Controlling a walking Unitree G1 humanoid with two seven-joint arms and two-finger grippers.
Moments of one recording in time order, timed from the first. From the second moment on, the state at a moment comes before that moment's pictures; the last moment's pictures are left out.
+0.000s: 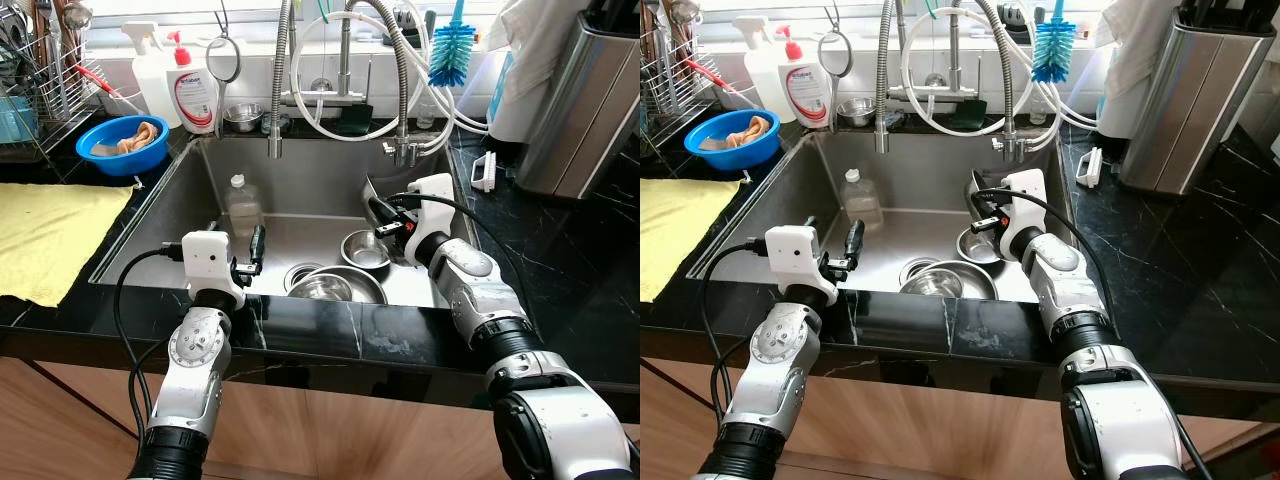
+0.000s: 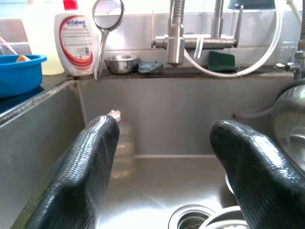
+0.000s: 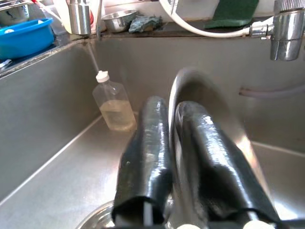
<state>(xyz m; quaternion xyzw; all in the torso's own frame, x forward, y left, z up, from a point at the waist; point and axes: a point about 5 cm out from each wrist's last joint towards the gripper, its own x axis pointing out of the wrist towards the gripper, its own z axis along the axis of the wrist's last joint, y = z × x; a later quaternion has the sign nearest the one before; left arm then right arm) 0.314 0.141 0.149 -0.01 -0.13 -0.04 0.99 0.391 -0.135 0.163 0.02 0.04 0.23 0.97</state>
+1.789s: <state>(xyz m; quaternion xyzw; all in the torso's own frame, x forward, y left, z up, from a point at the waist) 0.312 0.150 0.190 0.04 -0.22 -0.01 0.97 0.331 -0.141 0.228 -0.01 -0.19 0.14 0.97</state>
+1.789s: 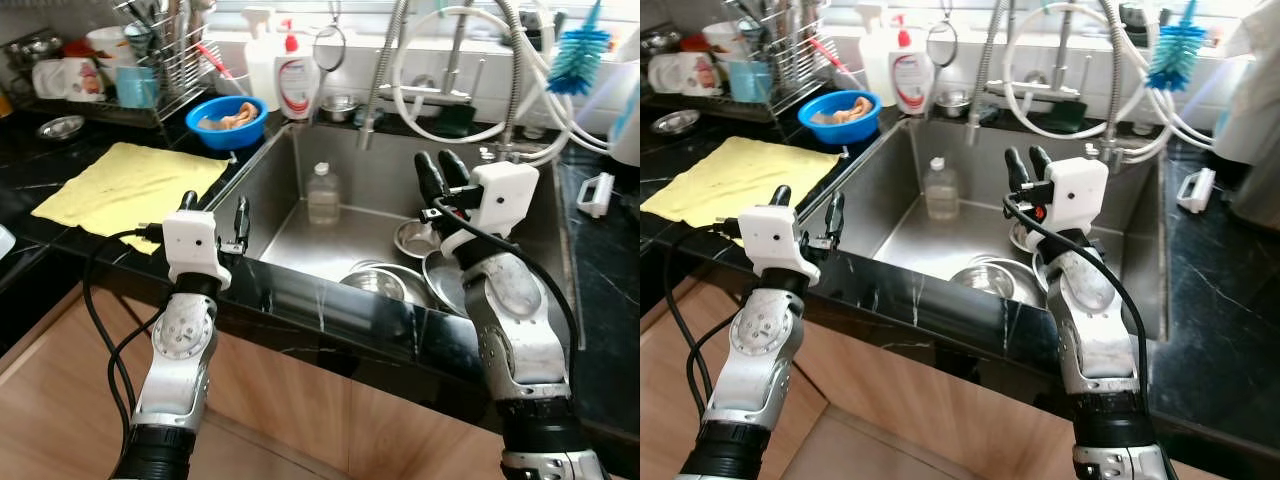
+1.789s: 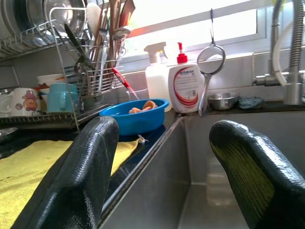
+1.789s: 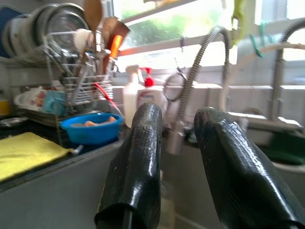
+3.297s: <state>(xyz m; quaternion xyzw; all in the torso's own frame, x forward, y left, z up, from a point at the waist) 0.308 0.153 0.187 0.04 -0.22 0.03 0.97 0.337 -0.141 0.239 -0.01 -0.20 0.14 0.97</state>
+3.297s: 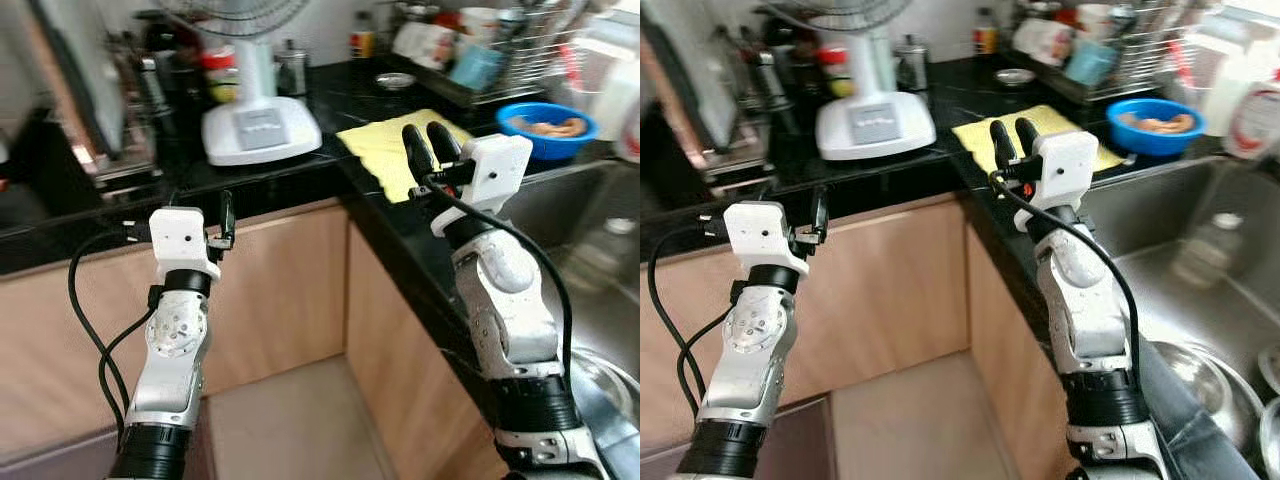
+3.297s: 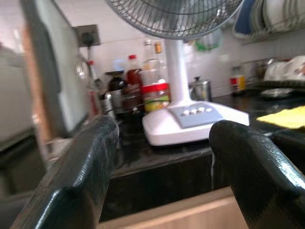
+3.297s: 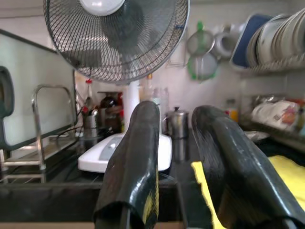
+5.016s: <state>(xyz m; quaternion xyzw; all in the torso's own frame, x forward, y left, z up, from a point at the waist) 0.300 0.206 0.081 0.02 0.02 0.10 1.00 0.330 -0.164 0.072 0.04 0.11 0.09 0.99</state>
